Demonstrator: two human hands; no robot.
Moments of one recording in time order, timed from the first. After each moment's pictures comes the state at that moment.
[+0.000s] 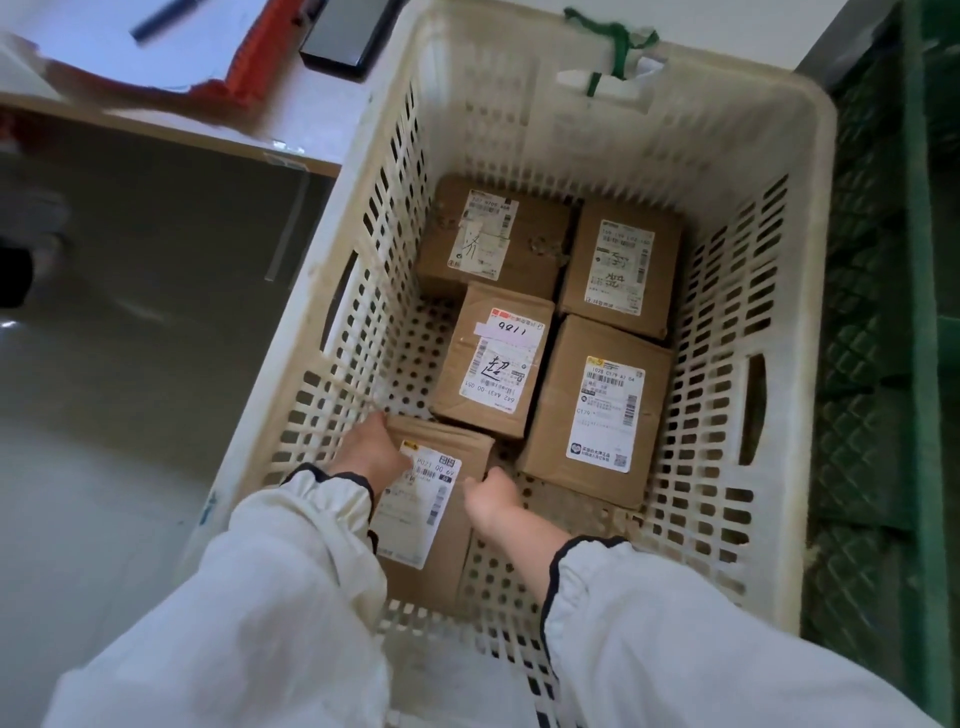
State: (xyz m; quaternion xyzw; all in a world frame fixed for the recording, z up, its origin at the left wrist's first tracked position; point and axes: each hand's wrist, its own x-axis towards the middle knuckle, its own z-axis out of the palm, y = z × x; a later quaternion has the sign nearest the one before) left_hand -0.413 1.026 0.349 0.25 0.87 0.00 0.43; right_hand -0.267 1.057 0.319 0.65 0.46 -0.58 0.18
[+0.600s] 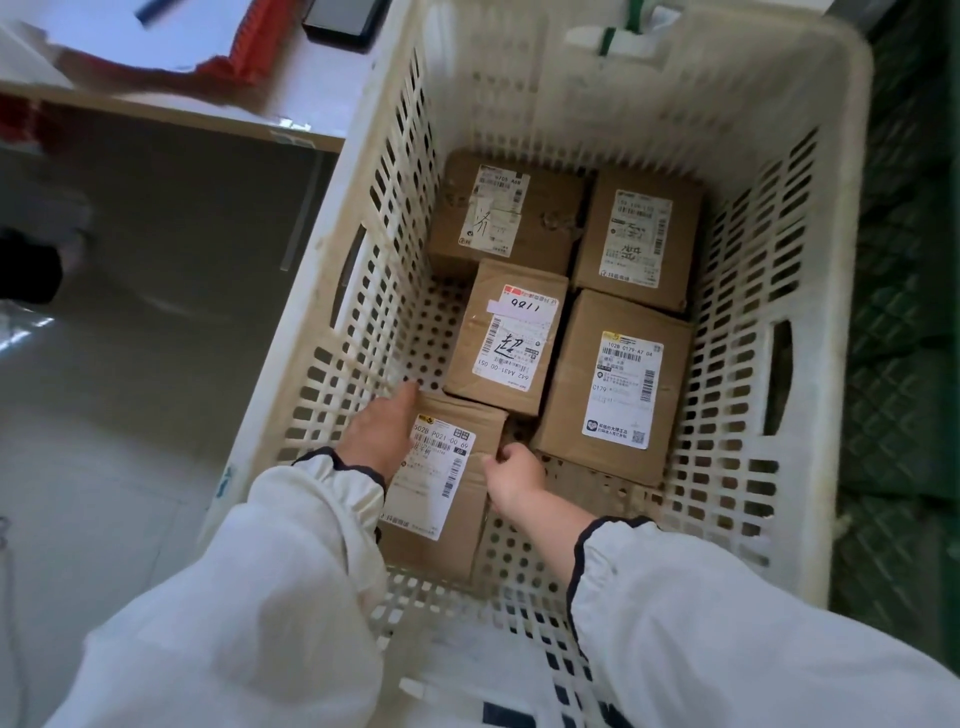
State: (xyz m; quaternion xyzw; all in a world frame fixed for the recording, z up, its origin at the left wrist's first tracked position) left_hand -0.410 1.021 0.358 0.45 0.83 -0.09 0.32; right_hand -0.262 1.051 0.310 0.66 0.44 -0.60 0.10
